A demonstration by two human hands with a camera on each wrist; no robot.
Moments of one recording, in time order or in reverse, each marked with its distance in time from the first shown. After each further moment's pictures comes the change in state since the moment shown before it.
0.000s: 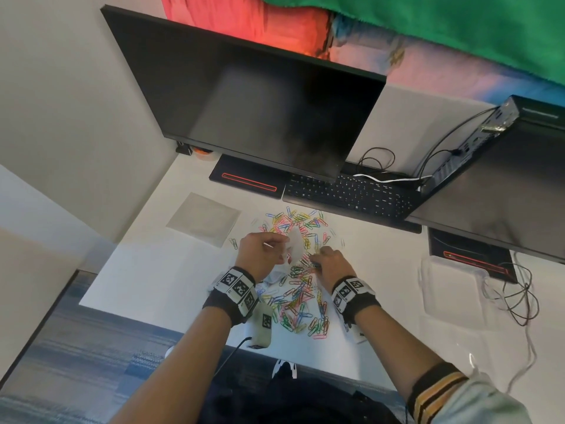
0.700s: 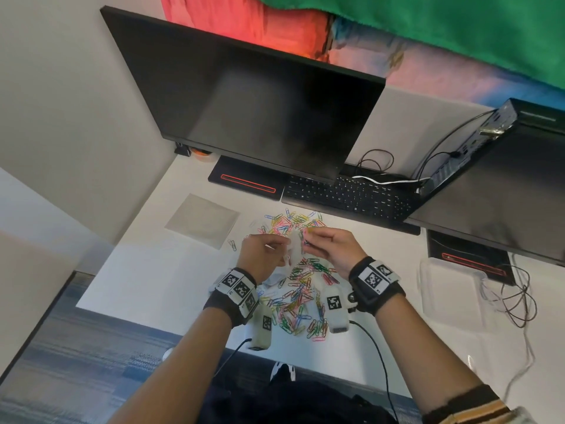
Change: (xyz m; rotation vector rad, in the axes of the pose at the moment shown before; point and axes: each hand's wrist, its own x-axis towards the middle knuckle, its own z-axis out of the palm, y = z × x) left_hand -0.001 0.005 0.005 0.014 -0.001 0.024; right_hand -0.011 -0.032 -0.091 1.604 -0.029 0.196
